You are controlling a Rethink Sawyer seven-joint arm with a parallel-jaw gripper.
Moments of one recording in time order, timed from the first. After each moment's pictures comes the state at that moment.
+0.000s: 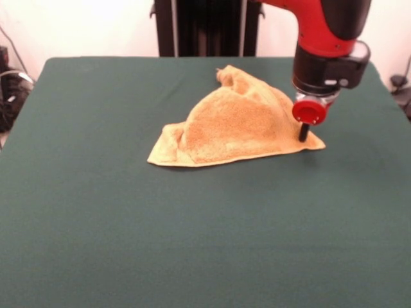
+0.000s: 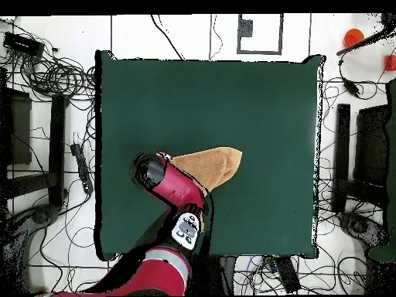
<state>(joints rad) 0.26 -0.33 -0.25 1.73 0.76 0.35 3.08</state>
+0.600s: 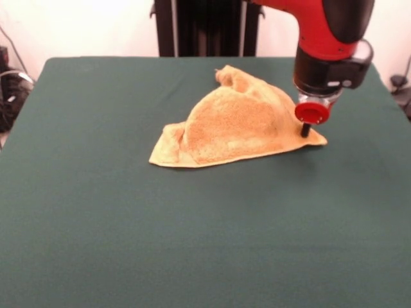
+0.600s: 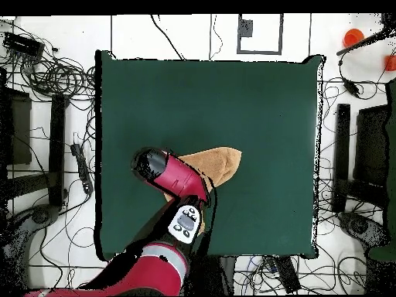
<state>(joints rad) 0.27 -0.30 -0.32 1.62 0.71 0.55 3.08</state>
